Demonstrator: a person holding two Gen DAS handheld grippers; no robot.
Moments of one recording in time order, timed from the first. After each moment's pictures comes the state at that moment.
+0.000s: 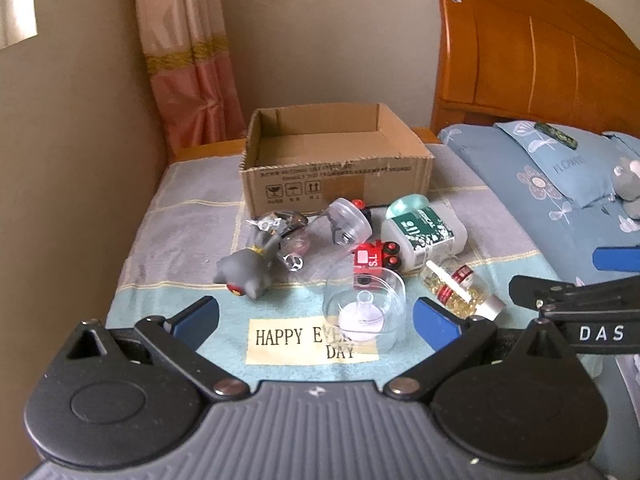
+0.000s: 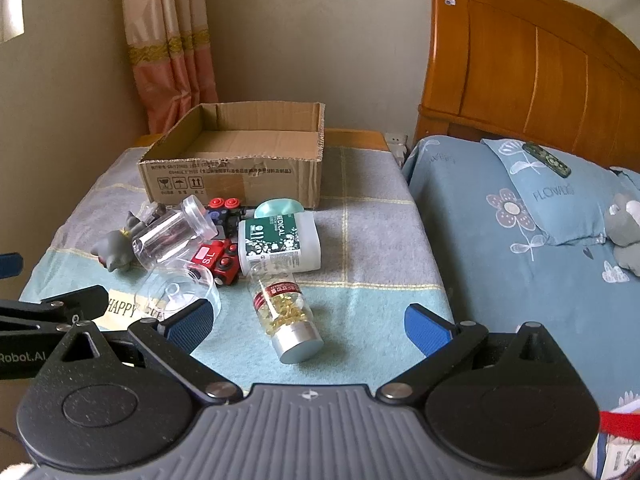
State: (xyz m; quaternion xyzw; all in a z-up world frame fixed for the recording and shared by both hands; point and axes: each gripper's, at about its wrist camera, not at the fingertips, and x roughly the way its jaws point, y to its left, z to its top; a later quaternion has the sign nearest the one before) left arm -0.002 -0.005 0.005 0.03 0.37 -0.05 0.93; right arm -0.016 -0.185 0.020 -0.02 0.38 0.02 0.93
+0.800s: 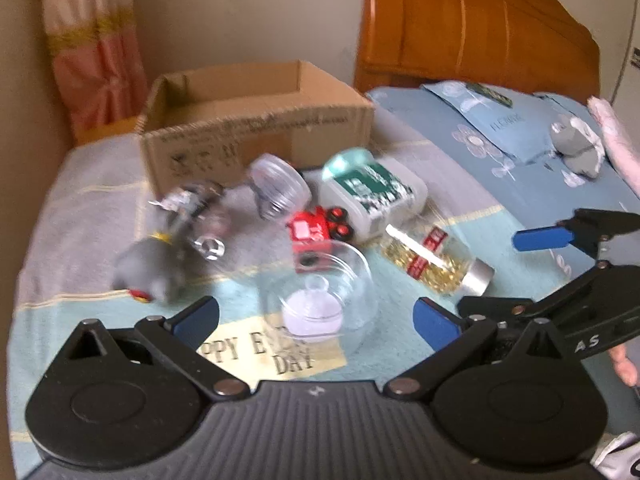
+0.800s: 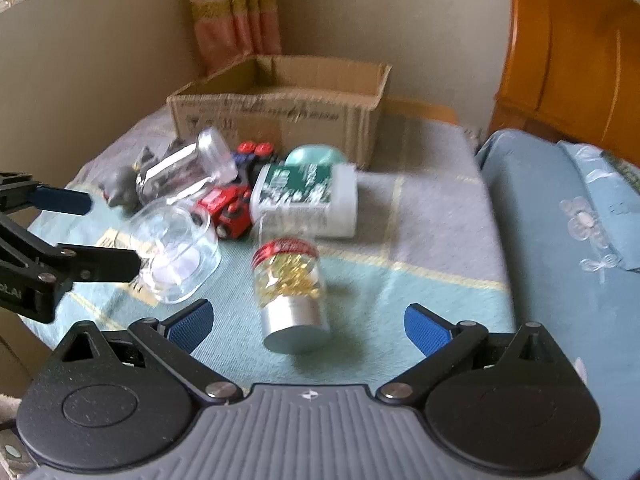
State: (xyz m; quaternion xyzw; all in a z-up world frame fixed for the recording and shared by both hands) left arm 0.047 -0.011 -0.058 0.04 0.40 -0.18 0.90; right arm 0.024 -0.205 -0.059 -0.05 0.40 0.14 0.90
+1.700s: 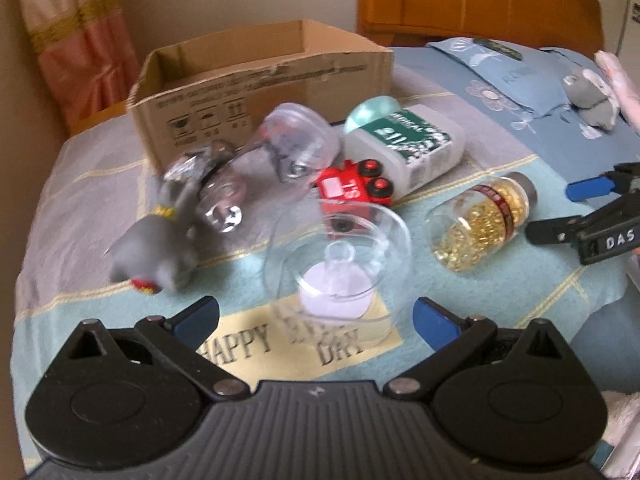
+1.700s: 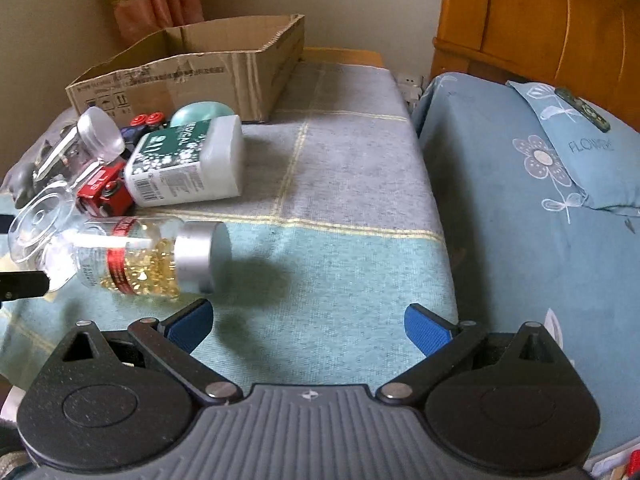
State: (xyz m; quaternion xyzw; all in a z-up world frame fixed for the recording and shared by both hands) left arm 0.067 -0.004 -0.088 0.09 0.42 -0.18 0.88; right arm 0.048 -0.259 -0.086 -0.03 0.44 0.06 0.90
